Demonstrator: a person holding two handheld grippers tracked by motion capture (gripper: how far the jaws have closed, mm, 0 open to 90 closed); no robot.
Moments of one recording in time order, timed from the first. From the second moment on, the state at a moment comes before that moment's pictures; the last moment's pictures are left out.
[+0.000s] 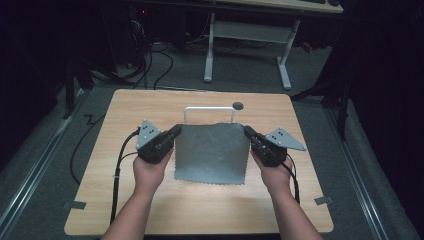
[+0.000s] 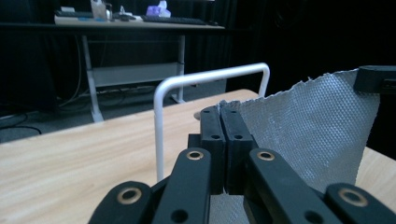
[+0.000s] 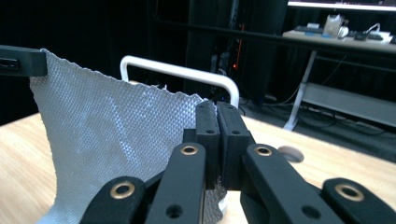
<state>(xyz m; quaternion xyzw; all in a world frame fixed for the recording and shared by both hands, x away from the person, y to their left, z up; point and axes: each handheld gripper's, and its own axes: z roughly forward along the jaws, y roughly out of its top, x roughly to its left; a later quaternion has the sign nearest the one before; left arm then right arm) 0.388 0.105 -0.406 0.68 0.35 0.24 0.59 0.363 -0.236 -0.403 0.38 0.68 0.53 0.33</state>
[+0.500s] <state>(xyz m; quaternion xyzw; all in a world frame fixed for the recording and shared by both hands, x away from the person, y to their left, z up) 0.398 0.108 -0.366 0.67 0.33 0.28 0.61 0.372 -0.235 -0.365 0.37 0.65 0.56 0.35</state>
